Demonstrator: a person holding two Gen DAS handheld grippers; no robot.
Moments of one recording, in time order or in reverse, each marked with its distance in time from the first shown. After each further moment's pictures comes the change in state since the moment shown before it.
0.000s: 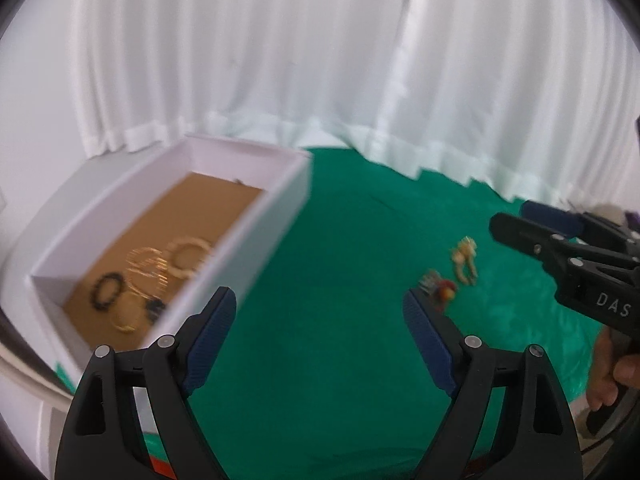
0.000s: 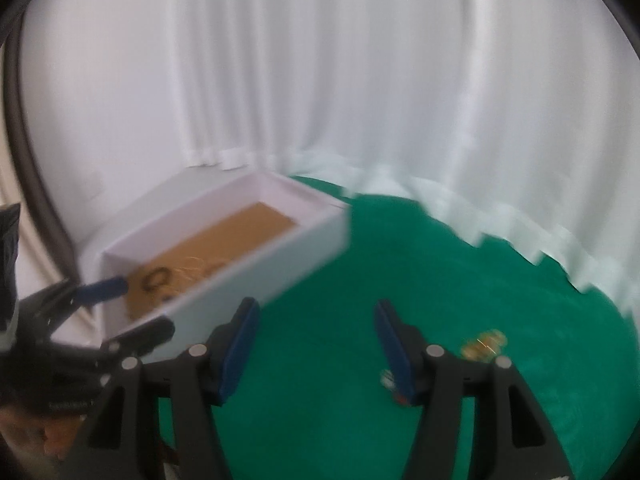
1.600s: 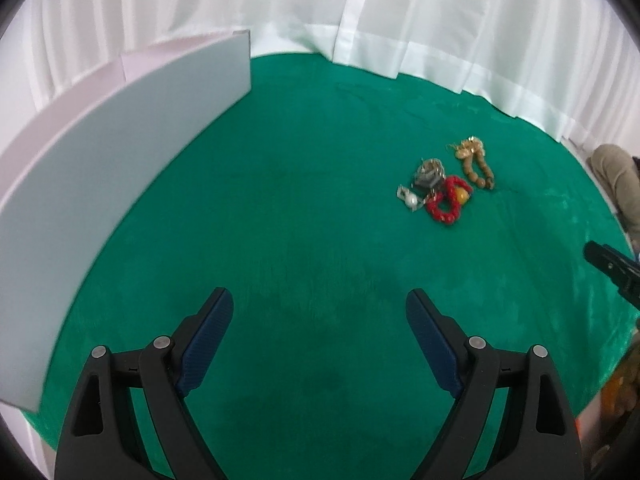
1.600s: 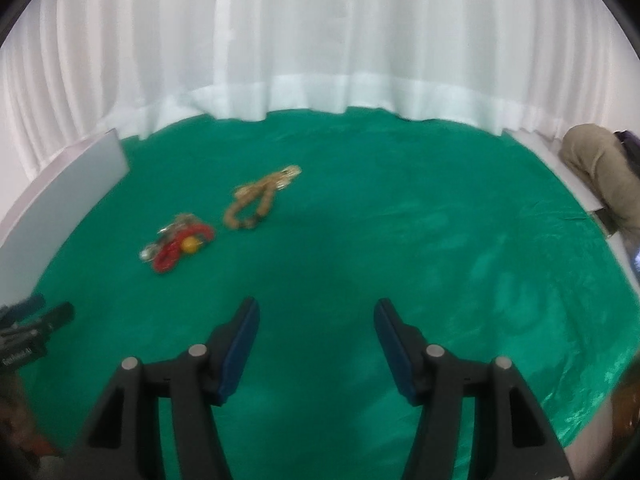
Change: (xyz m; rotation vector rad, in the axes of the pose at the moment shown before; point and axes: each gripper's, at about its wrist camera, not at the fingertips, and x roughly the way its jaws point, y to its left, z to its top) left arm 0.129 -0.046 -0.089 0.037 0.173 -0.054; right arm 0.019 -0.161 -0.167 0.349 0.134 -0.338
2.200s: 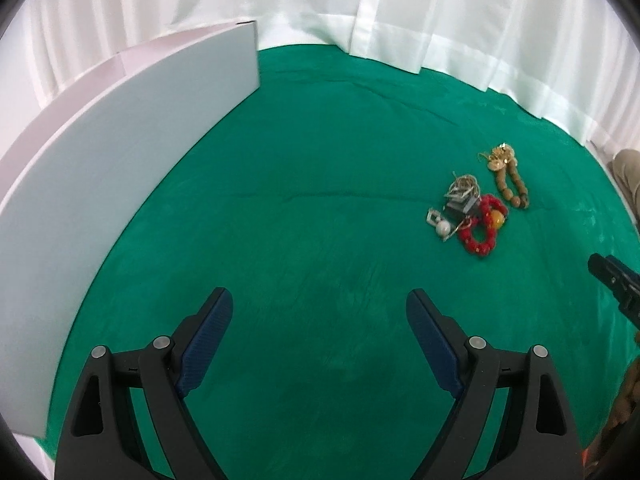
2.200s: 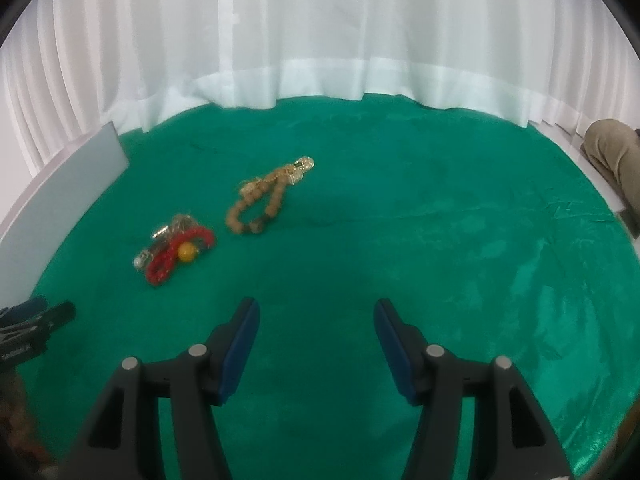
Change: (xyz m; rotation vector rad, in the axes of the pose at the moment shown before) left arm 0.035 -0.003 0.037 0.000 0.035 0.068; right arm 0.046 -0.002 0.017 0.000 0.010 0.021
